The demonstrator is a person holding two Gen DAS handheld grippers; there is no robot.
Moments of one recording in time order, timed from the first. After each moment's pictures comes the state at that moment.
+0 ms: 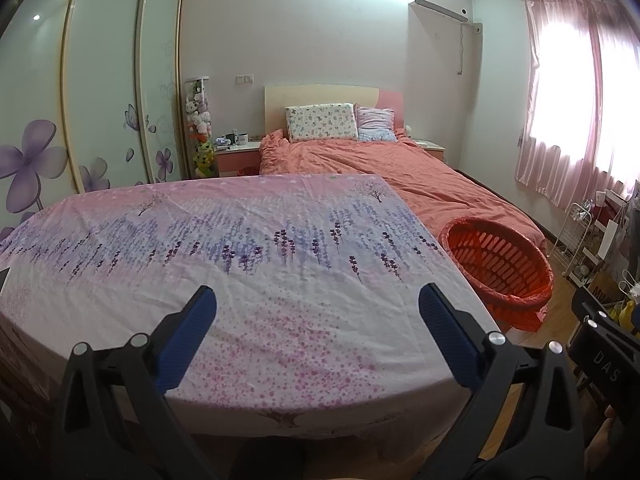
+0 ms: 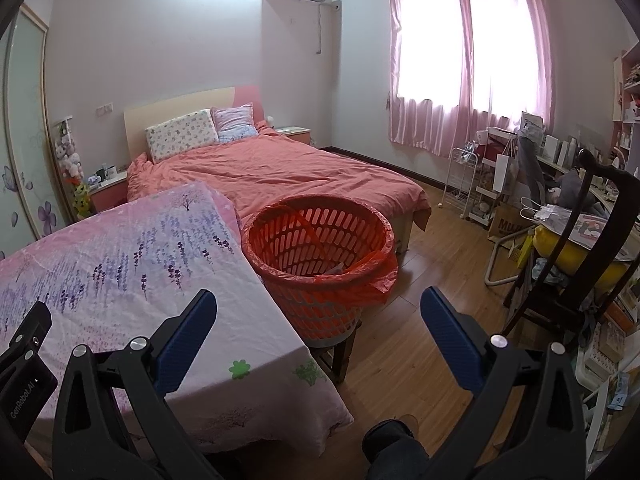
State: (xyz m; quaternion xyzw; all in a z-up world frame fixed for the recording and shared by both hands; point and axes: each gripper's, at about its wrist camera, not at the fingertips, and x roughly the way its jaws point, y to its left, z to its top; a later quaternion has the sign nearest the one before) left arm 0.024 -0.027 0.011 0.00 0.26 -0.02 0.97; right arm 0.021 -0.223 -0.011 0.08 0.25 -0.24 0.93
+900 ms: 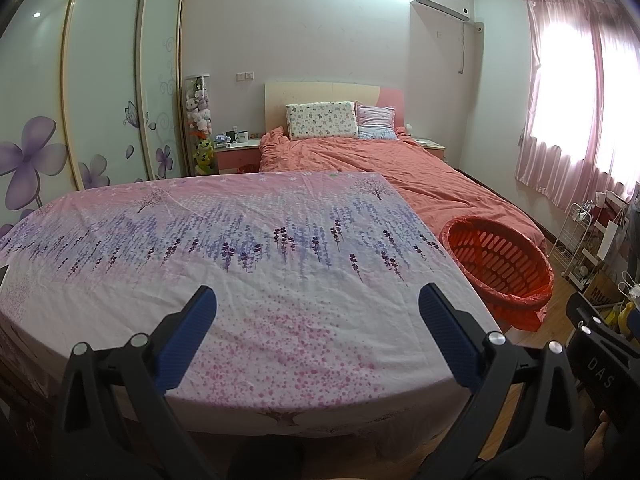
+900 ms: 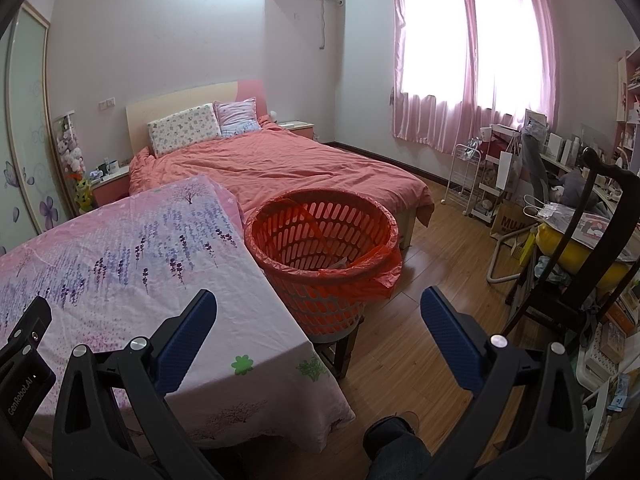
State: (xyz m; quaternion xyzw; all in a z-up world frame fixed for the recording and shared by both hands) left arm 0.025 -0.027 0.009 0.00 0.26 -0.02 0.96; right arm 0.023 -0.222 -0.014 0.08 0.26 -0.24 0.93
